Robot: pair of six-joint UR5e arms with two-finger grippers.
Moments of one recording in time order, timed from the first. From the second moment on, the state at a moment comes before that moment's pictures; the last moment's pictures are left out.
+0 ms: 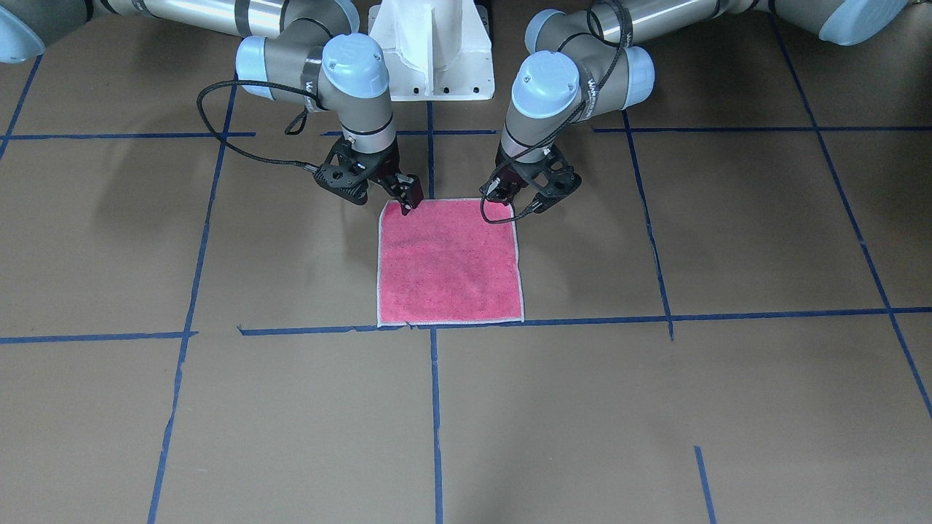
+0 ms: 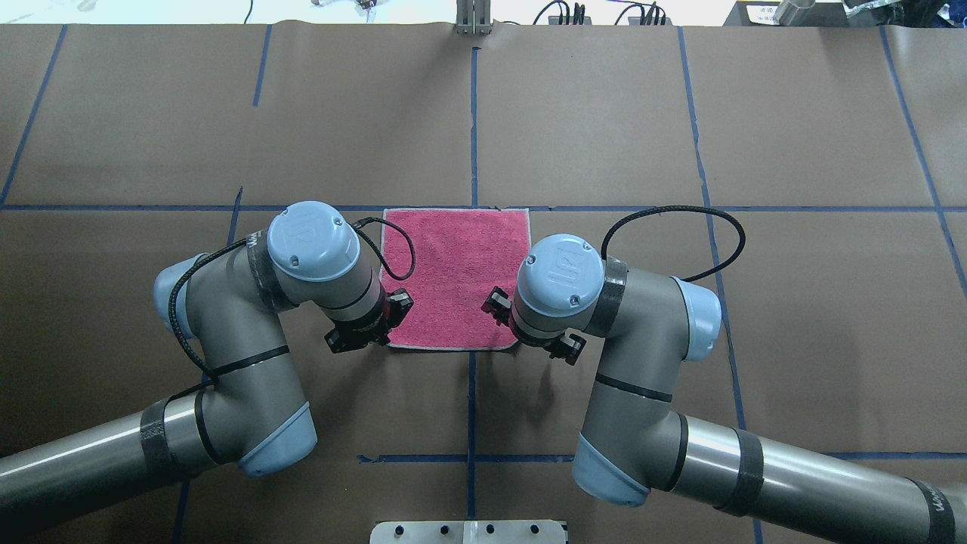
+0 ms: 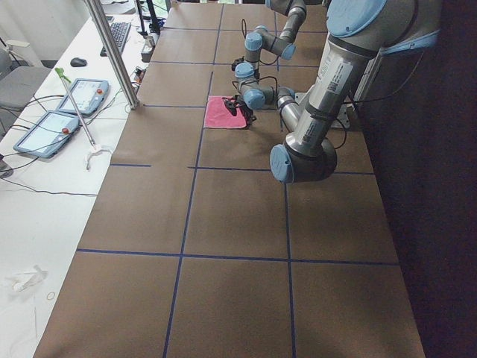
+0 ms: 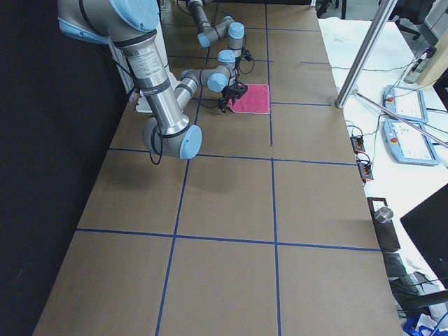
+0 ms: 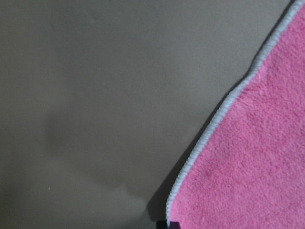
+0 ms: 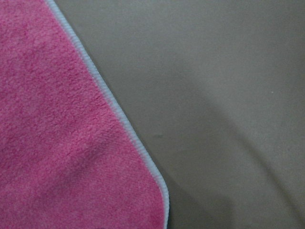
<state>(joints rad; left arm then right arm) -0.49 -2.14 -1.66 -1.68 -1.98 -1.83 0.41 -0.96 1.65 -1.49 1.81 1.85</state>
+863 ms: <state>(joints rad) -0.49 -2.14 -1.66 -1.68 -1.98 -1.82 0.42 -0.96 1.64 -1.45 1.81 1.85</state>
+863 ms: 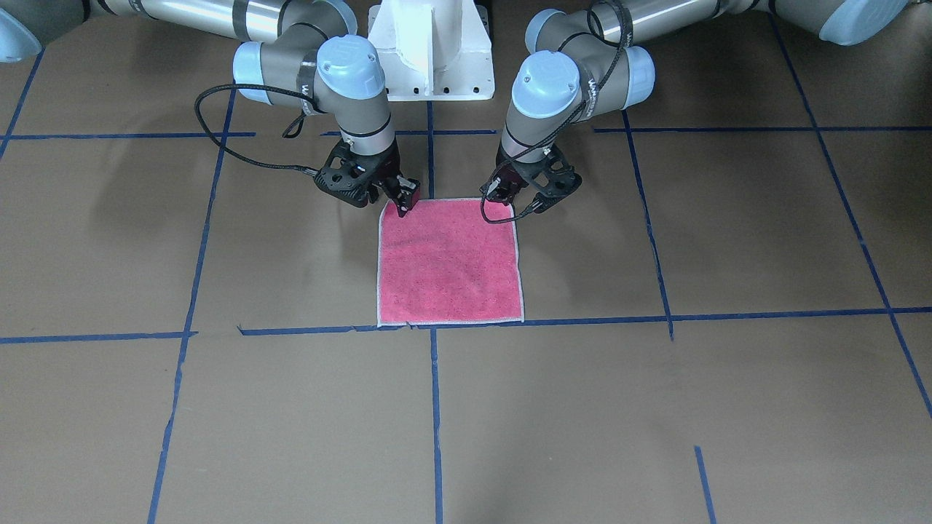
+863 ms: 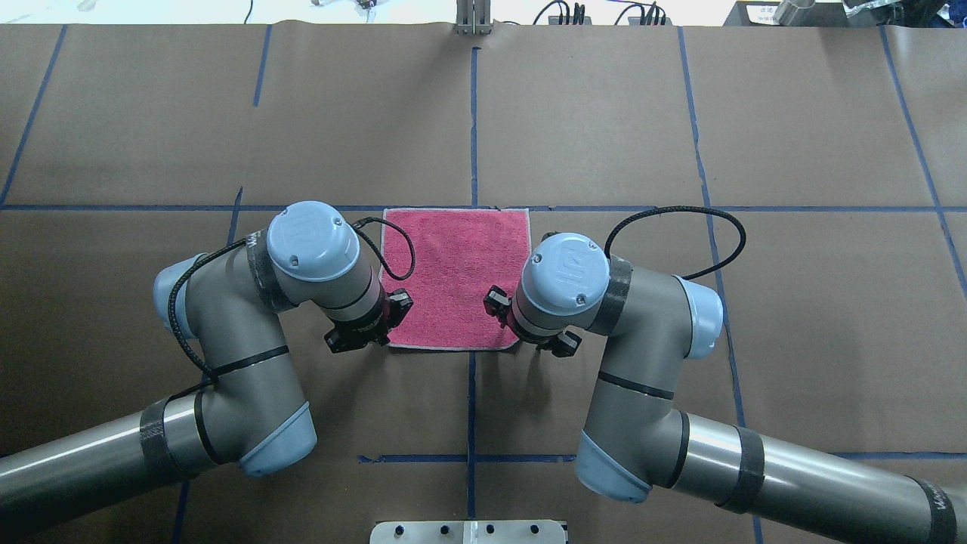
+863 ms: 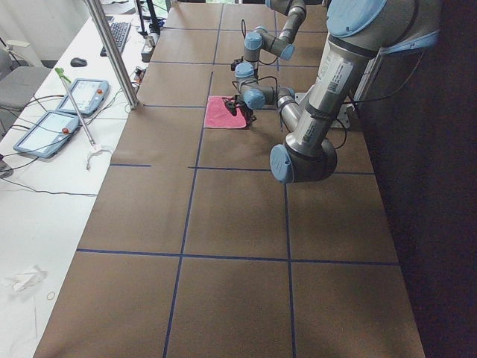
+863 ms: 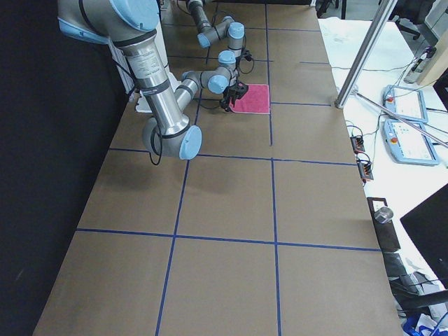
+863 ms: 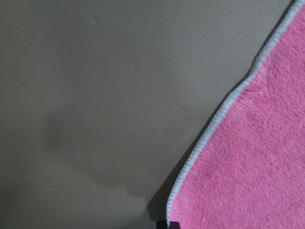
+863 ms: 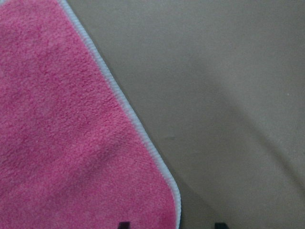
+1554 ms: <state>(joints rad) -0.49 -2.15 -1.66 -1.68 -1.98 -1.82 0.42 -0.96 1.65 -1.45 1.82 1.85</state>
